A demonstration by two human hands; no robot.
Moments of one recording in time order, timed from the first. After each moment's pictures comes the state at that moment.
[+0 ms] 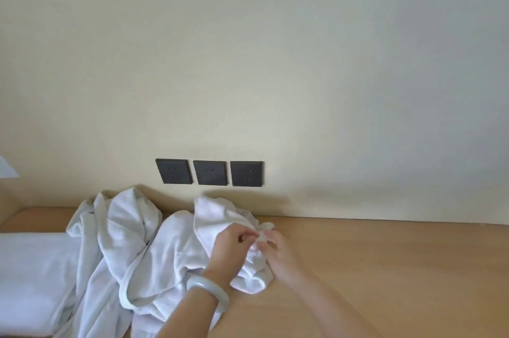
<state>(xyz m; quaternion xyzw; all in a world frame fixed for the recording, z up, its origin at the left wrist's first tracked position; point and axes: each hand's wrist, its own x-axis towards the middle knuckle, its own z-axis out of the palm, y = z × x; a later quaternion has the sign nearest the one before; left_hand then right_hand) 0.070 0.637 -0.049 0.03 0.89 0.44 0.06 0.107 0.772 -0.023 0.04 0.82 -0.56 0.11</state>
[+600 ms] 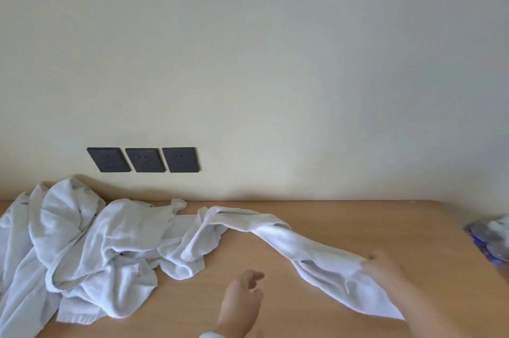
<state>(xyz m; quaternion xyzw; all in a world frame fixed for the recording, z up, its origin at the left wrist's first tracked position) 0.188 0.815 -0.114 -0.03 0.86 0.47 0.21 0.184 1.117 -0.102 0.38 0.84 -0.34 0.15</state>
